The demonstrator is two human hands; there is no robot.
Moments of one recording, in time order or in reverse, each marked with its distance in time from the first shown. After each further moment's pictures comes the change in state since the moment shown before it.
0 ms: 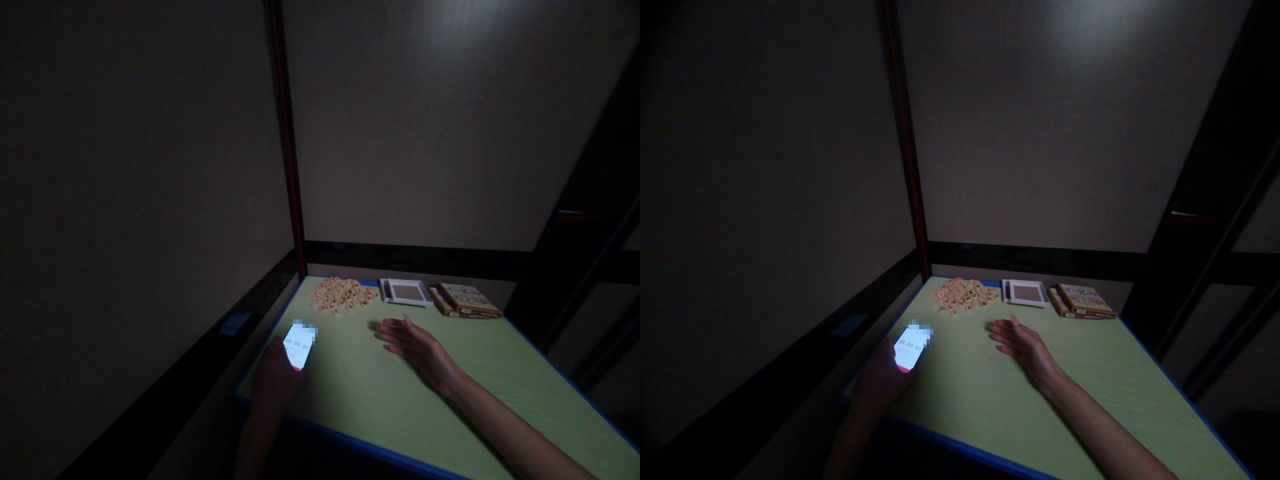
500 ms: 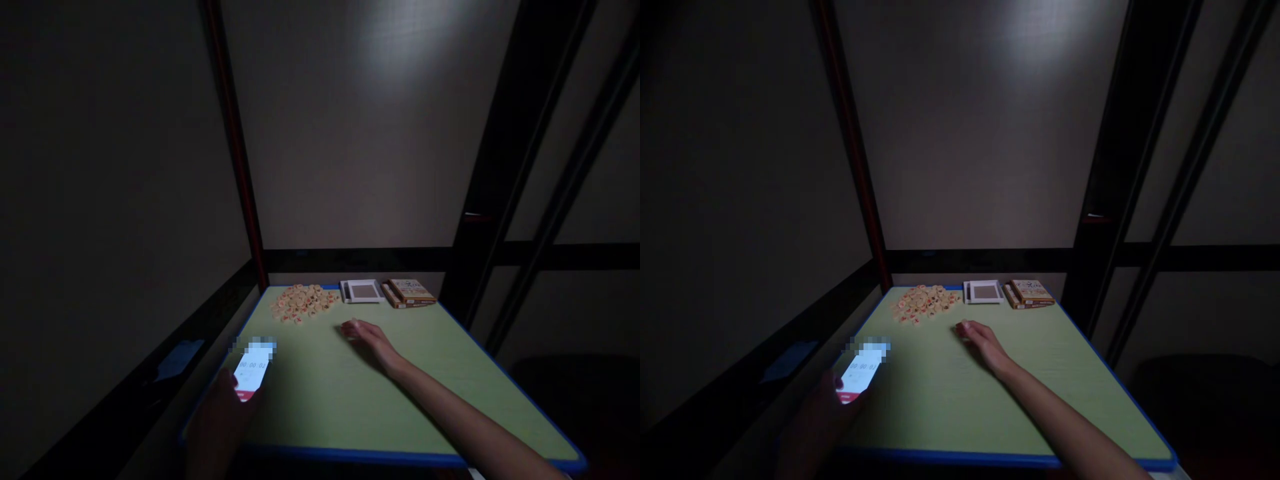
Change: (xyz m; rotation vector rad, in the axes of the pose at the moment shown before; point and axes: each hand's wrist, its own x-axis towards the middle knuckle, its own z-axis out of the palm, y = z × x) left_hand 0.004 -0.023 0.002 -0.093 -0.085 -0.040; right_hand 0.011 0.013 -0.008 -0.221 0.025 -0.246
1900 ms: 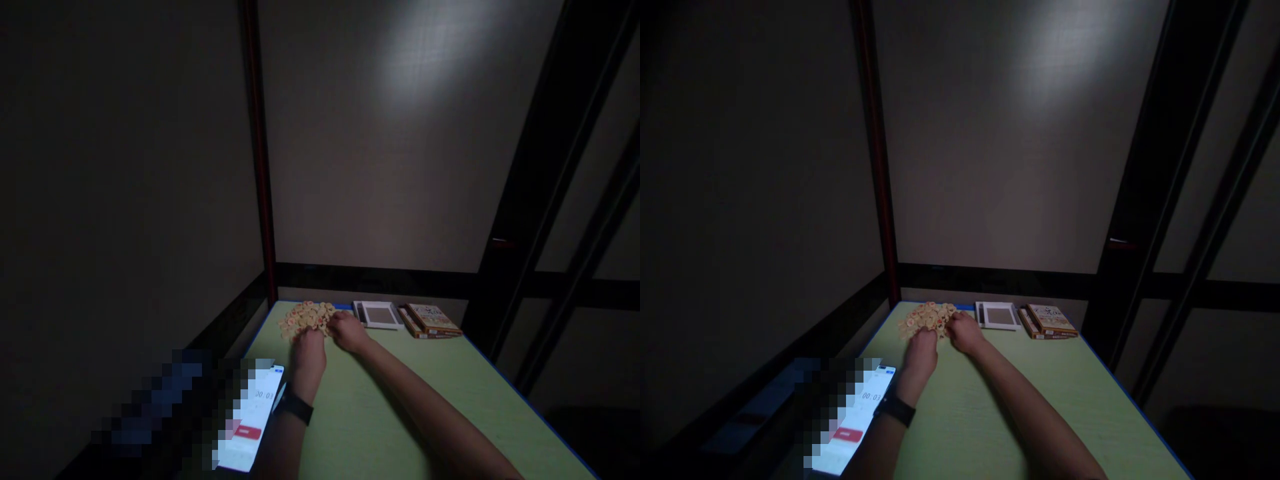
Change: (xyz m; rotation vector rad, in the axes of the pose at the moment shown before) left_hand 0.074 0.154 0.051 0.297 0.034 0.477; right_hand 0.129 0.003 0.039 -1.550 -0.231 -0.349
